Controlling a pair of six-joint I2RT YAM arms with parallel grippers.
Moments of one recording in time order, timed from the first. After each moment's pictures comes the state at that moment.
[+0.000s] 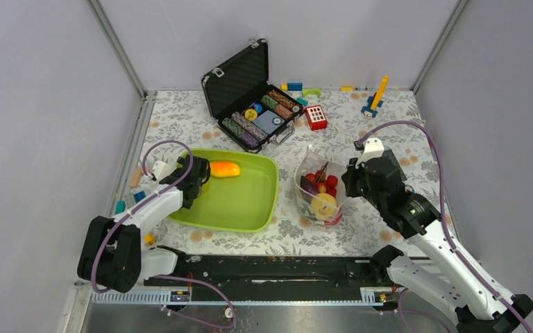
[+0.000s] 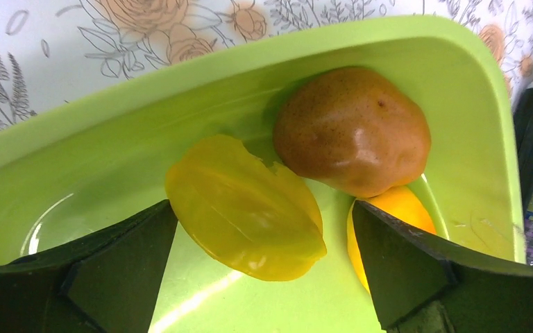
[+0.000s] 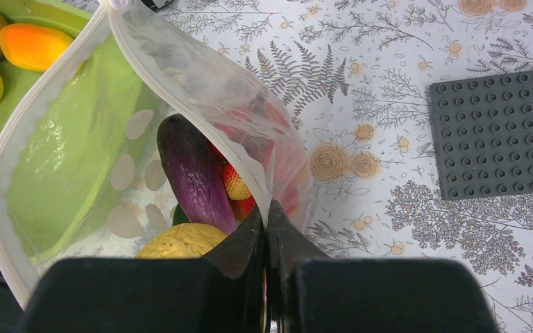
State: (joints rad) left arm -0.29 1.24 0.61 -0.43 -0.60 -1.39; right arm 0.59 0.75 0.83 -0.63 0.23 0.29
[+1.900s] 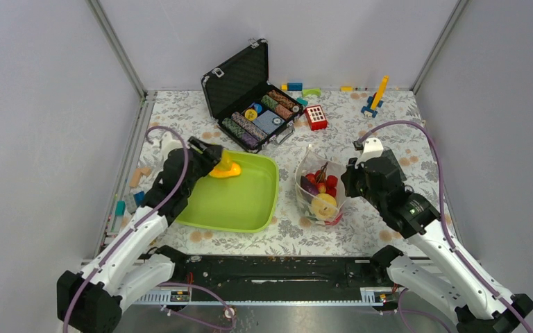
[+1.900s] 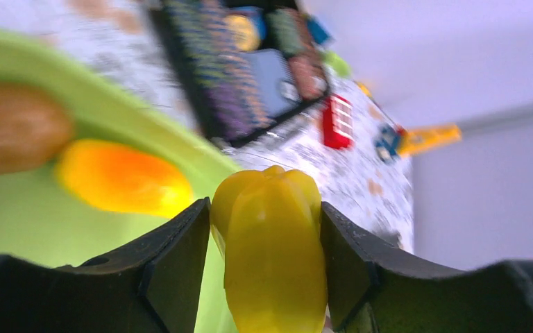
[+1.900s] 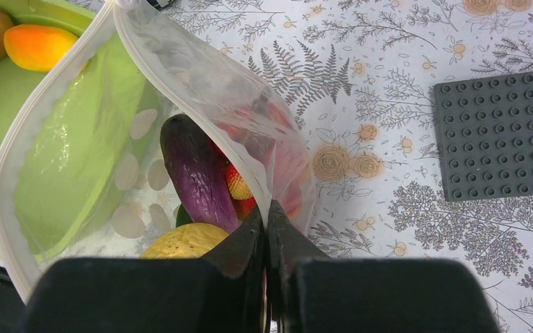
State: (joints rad) left arm -0.39 0.88 0.64 -0.13 -0.28 -0.98; right arm 0.59 0.75 0.83 -0.62 0.22 0.29
